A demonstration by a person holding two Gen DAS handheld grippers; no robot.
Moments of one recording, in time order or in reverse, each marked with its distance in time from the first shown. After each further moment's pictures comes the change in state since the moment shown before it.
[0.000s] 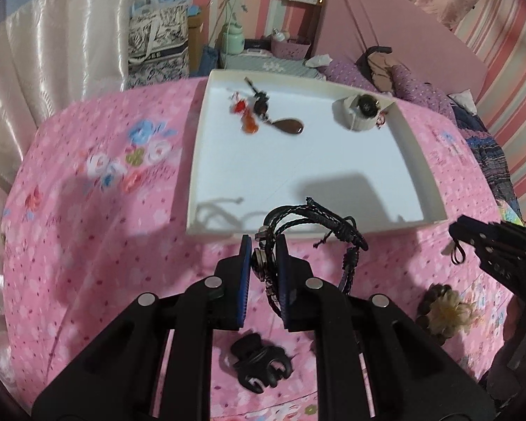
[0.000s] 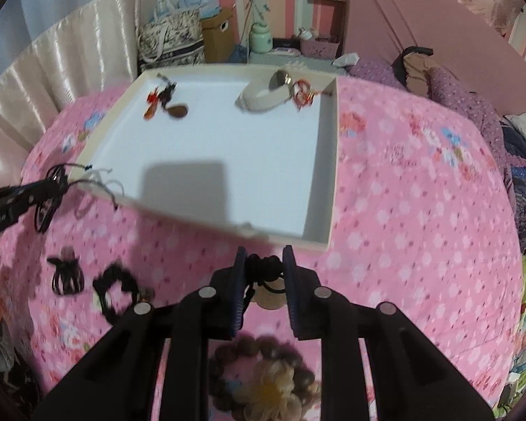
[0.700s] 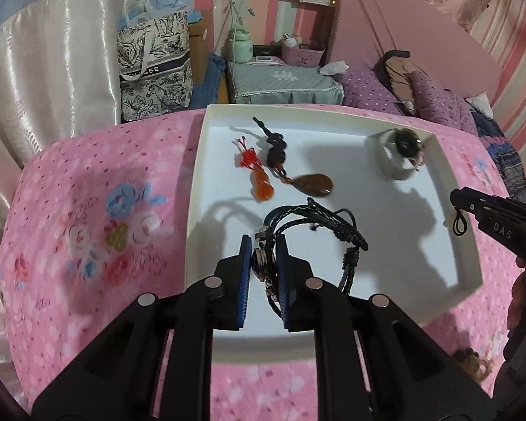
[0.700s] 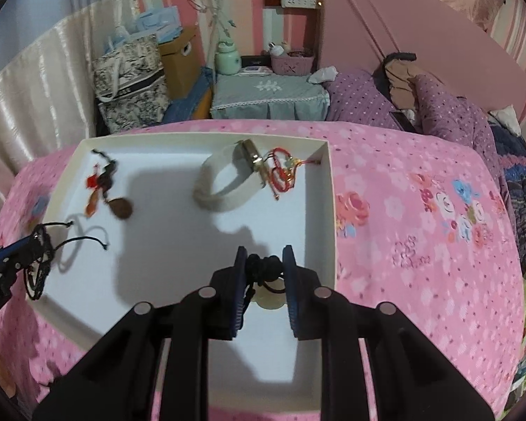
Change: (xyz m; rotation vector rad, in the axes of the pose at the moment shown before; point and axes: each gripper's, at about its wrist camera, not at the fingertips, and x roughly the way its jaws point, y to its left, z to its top) left arm 0.070 0.008 0.073 0.006 -0.004 0.066; right arm 0.077 -0.016 0.100 0.114 -0.015 -0.065
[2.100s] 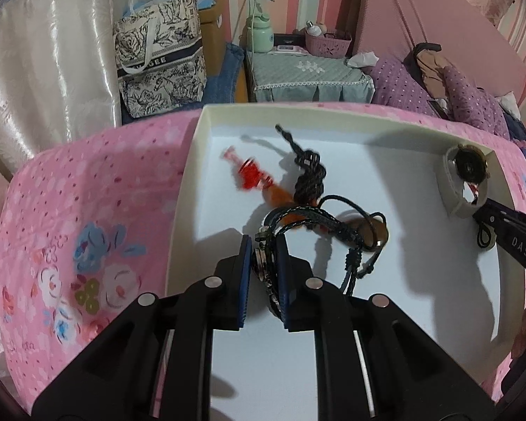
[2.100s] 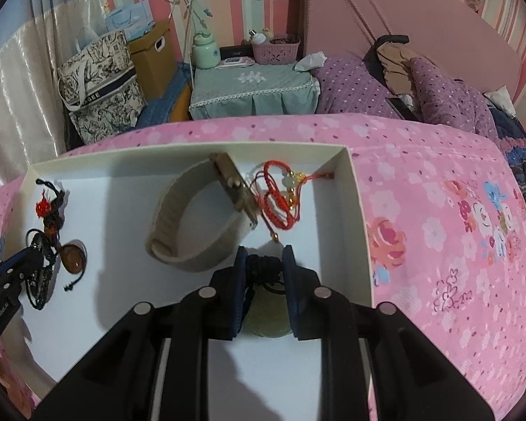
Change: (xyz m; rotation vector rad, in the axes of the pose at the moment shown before) left arm 0.066 0.004 0.032 -0.019 0.029 0.101; right arm 0.063 0.002 0.024 0.062 0.017 -0.026
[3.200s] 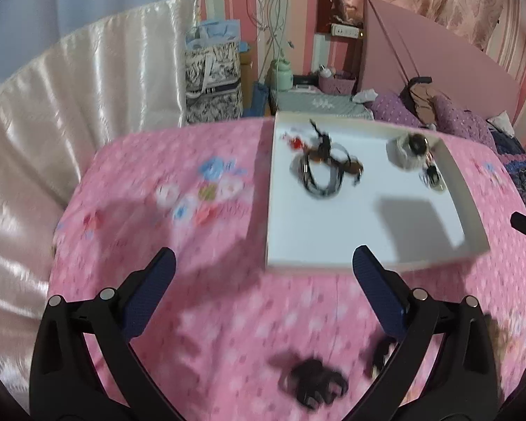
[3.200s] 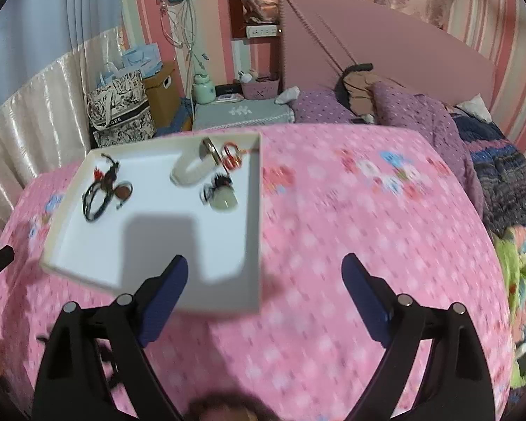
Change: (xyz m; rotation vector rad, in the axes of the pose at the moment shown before) left arm -0.160 0.049 -0.123 -0.037 -0.165 0.036; right arm -0.163 -0.062 -0.118 0.009 -0.151 -0.023
